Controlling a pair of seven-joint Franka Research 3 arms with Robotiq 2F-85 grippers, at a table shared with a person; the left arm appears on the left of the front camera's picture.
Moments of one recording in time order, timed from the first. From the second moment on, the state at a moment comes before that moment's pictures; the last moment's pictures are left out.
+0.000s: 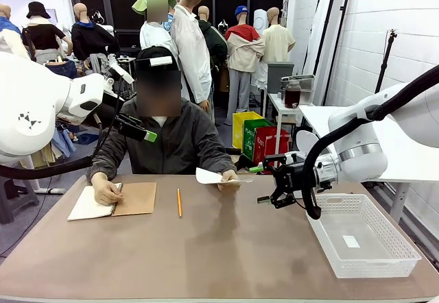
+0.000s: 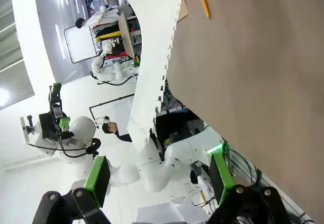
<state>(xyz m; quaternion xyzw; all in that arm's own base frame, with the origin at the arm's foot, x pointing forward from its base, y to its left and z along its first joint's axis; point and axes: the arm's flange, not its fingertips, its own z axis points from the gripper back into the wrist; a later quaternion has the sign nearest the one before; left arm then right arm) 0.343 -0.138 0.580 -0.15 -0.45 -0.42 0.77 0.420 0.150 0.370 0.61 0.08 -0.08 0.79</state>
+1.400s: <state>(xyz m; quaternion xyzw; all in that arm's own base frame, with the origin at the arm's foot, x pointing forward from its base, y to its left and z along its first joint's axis) 0.343 -0.138 0.580 -0.15 -0.45 -0.42 0.77 0.456 0.163 0.327 0.64 0.22 -0.21 0.70</state>
